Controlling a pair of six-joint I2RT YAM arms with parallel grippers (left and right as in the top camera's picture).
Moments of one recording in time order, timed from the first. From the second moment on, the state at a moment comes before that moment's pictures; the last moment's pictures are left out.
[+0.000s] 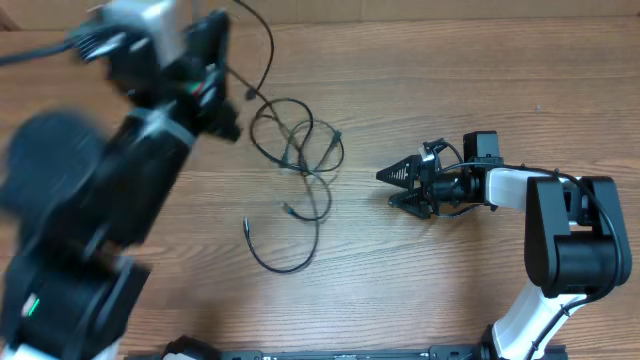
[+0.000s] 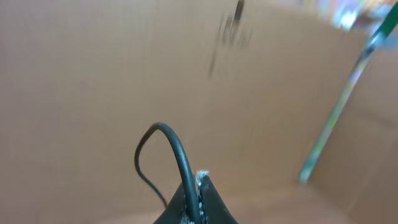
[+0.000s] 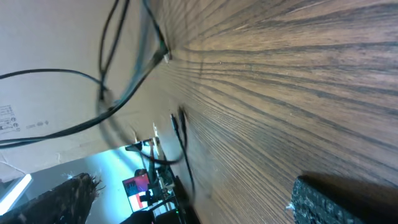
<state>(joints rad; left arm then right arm) -0.39 1.10 1.70 -0.50 -0.01 -0.21 0.00 1.96 0.87 -0.20 -1.15 0.41</state>
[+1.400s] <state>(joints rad) -0.39 1.80 1.71 -1.35 -0.15 -0.32 0.00 1.96 0.87 -0.20 -1.15 0.41</state>
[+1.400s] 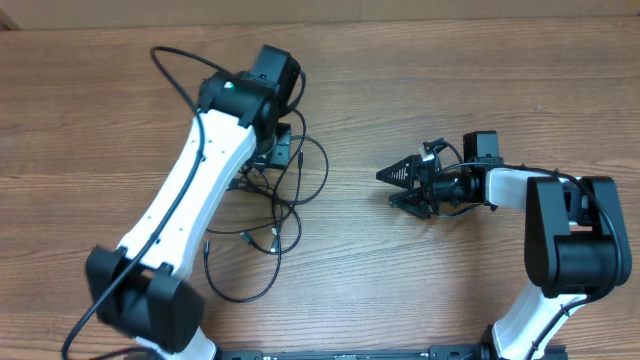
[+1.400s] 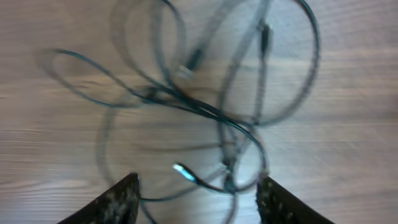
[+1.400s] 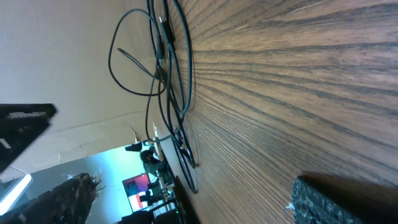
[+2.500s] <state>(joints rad) -0.39 2.18 1.59 -1.25 0.03 -0.43 0.00 1.96 0.87 -0.20 -1.15 0.41</state>
